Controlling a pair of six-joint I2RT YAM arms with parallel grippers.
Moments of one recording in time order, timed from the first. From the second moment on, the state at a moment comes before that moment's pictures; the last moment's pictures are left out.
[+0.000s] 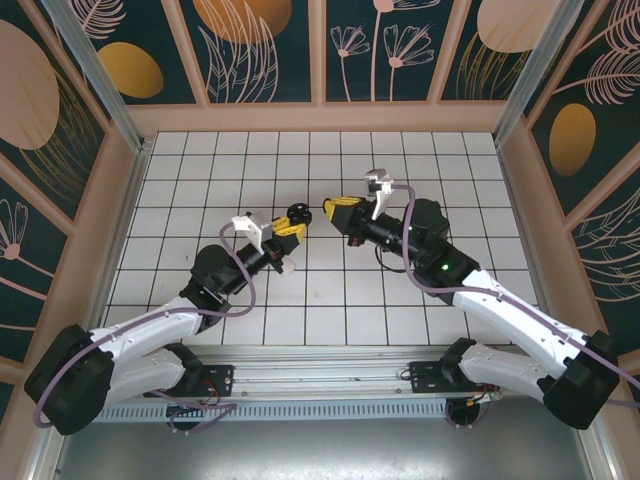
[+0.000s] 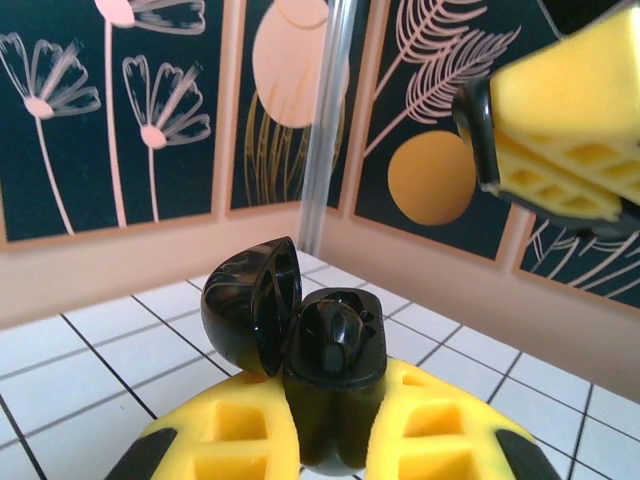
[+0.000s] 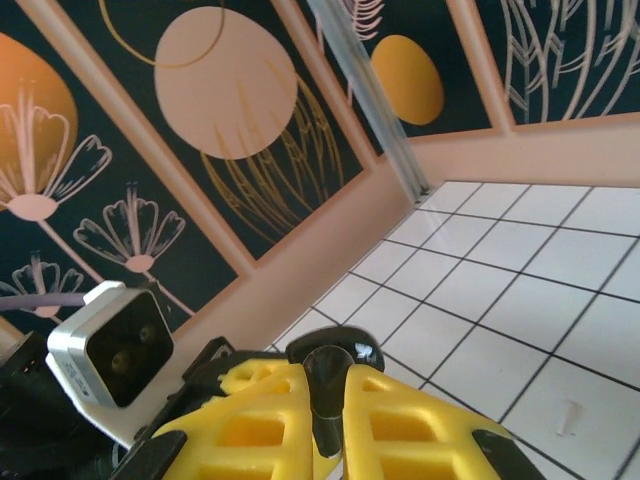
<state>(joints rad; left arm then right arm) -0.70 1.08 0.40 0.84 0.18 -0.18 0.77 1.04 0.83 0.20 -0.27 0.50</state>
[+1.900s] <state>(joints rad) -0.70 1.02 0.38 0.82 0.17 -0.17 0.83 1.23 0.89 0.31 -0.28 0.53</state>
